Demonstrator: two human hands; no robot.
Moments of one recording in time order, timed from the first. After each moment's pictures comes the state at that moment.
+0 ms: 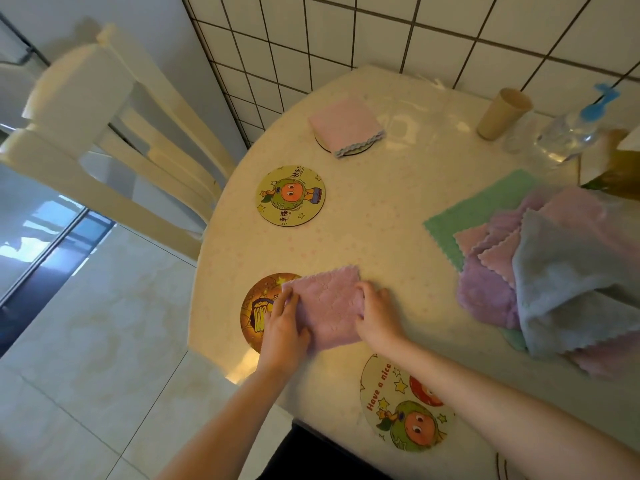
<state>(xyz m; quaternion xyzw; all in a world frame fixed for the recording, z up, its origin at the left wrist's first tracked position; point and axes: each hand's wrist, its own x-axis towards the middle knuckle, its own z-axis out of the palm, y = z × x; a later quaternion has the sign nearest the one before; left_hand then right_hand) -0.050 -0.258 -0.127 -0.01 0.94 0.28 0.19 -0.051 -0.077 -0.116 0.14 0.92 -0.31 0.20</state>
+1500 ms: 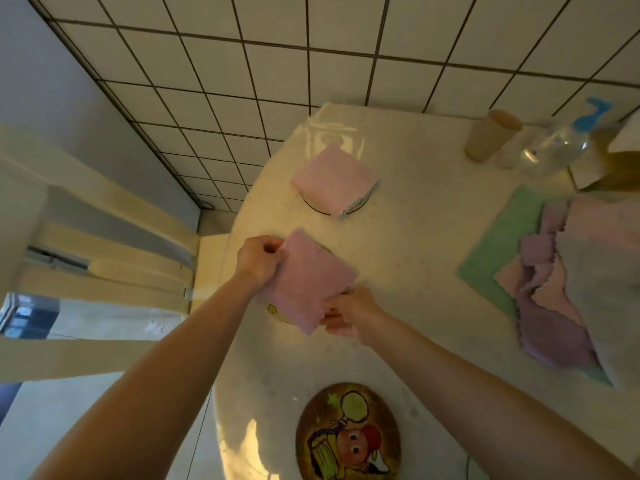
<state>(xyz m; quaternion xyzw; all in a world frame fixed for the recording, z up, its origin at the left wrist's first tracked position) -0.409 -0.283 -0.125 0.00 0.89 0.39 0.24 -0.268 -0.158 -0.117 0.48 0.54 -0.66 0.22</state>
